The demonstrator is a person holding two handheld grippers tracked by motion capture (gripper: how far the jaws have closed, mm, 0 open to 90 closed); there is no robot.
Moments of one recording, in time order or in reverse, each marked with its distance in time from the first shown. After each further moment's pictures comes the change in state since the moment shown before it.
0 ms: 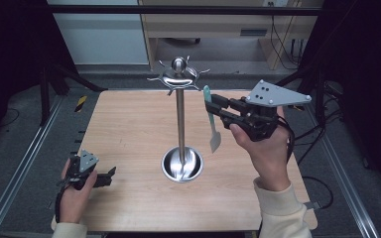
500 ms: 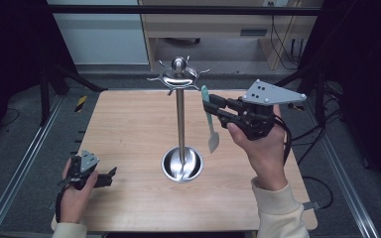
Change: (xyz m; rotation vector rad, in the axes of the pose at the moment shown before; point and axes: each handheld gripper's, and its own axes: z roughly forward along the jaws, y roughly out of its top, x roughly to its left) left arm -0.001 0.000 0.001 0.002 -0.007 0.006; right arm 0.000 -0.002 0.007 0.016 0.002 0.017
